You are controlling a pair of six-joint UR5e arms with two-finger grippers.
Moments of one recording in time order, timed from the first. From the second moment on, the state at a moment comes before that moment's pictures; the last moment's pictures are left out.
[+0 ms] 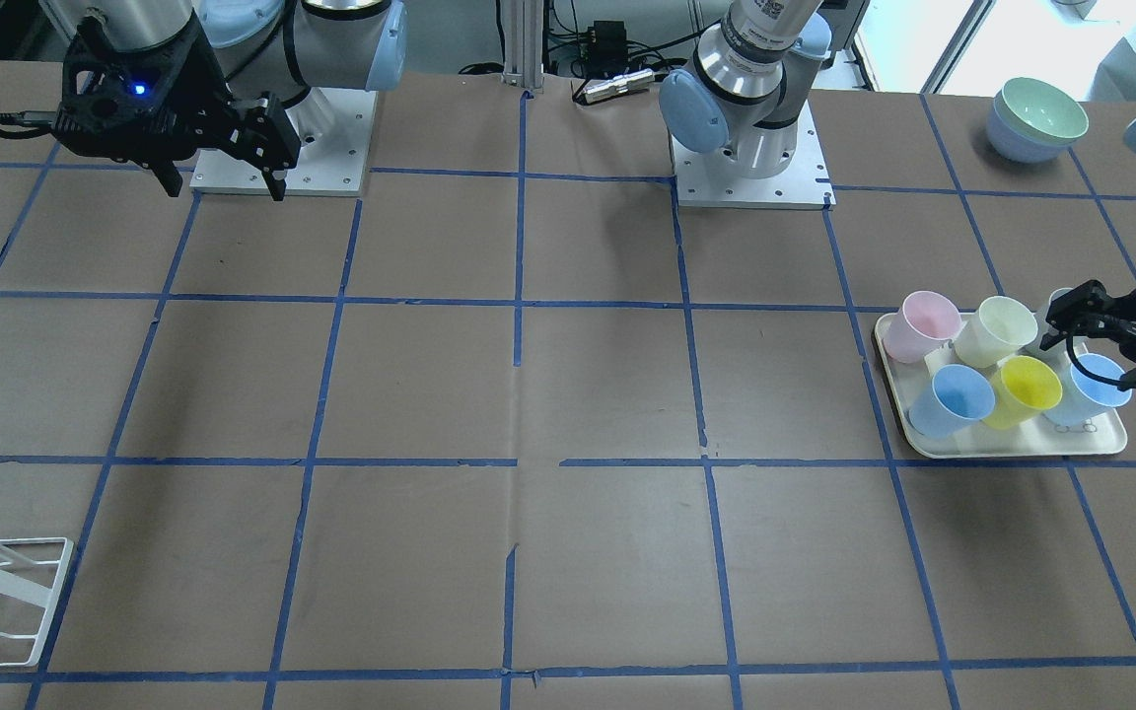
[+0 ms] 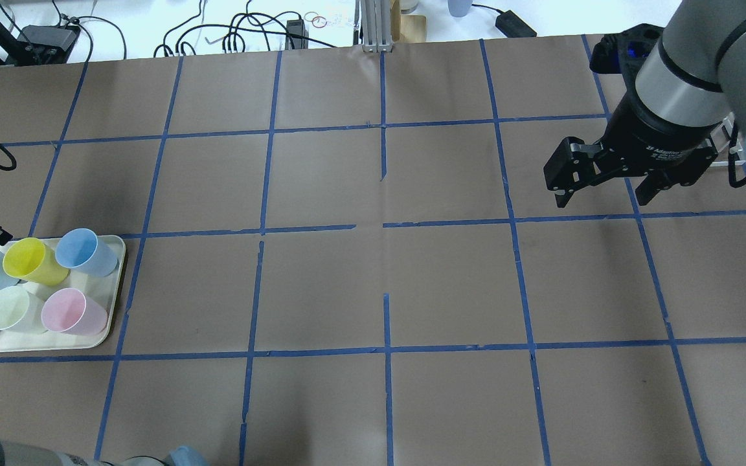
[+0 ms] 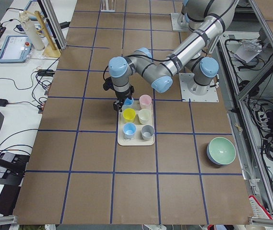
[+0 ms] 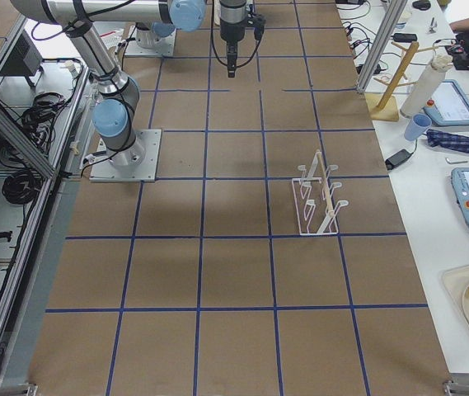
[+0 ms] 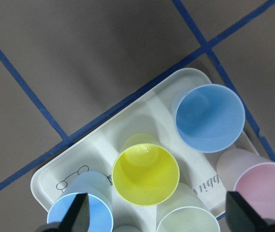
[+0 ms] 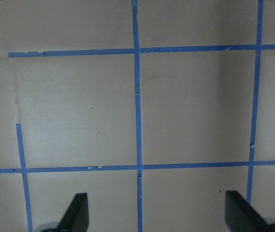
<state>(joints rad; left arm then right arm) -0.86 -1.84 -1.71 -1.24 1.62 1.27 1.53 -1.74 1.73 -1.55 -1.57 -0.02</state>
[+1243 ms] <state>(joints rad) -0.85 -1.99 -1.72 -1.14 1.67 1.27 1.54 -1.75 1.73 -1.55 -1.58 -0.01</state>
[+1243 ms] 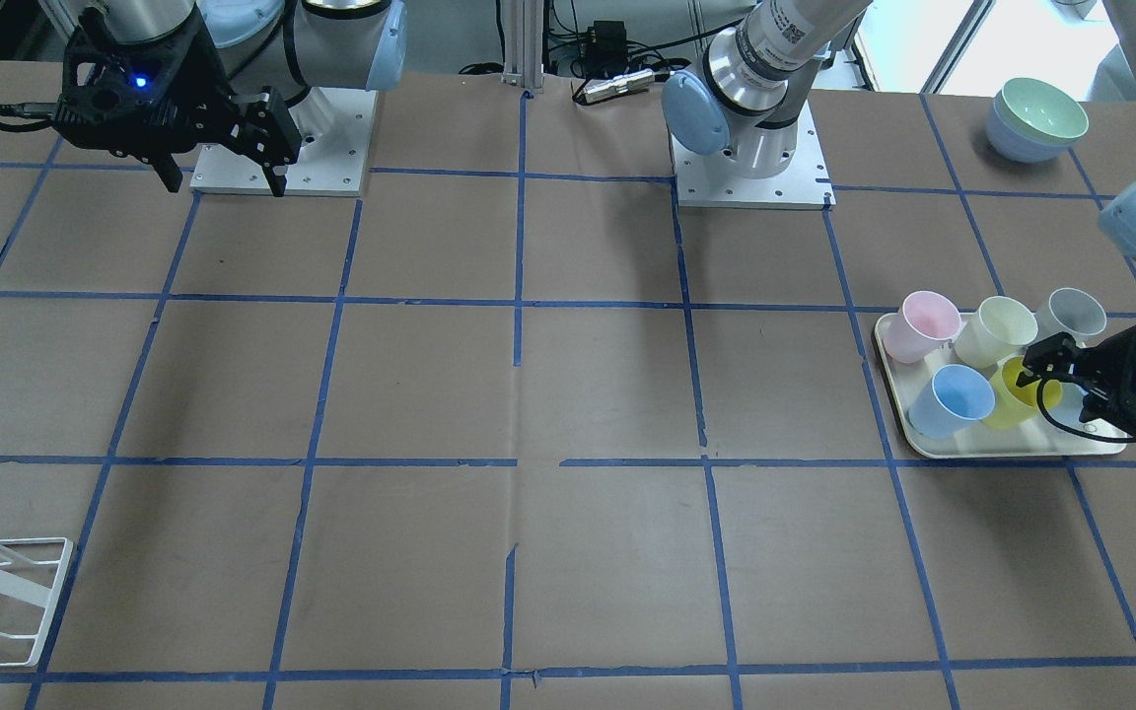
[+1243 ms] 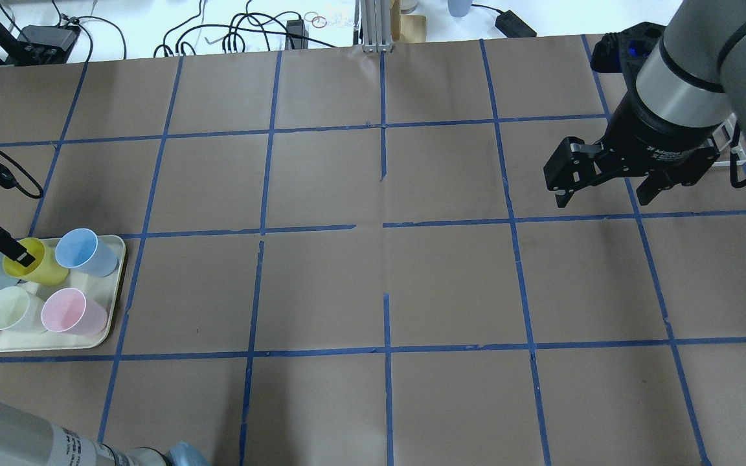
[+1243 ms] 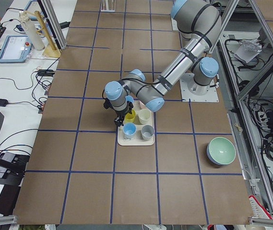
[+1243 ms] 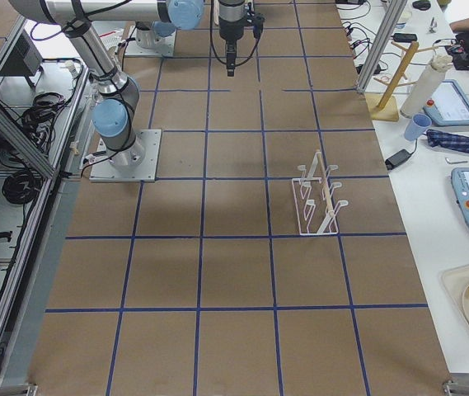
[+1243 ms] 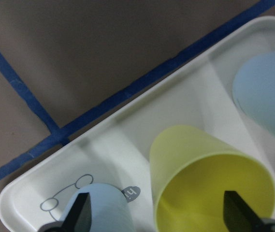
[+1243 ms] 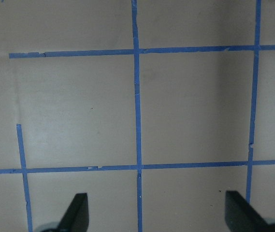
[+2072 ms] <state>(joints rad) -0.85 -1.99 -1.71 -1.15 1.68 1.27 1.54 -1.75 1.73 -1.55 -1.58 -0.01</state>
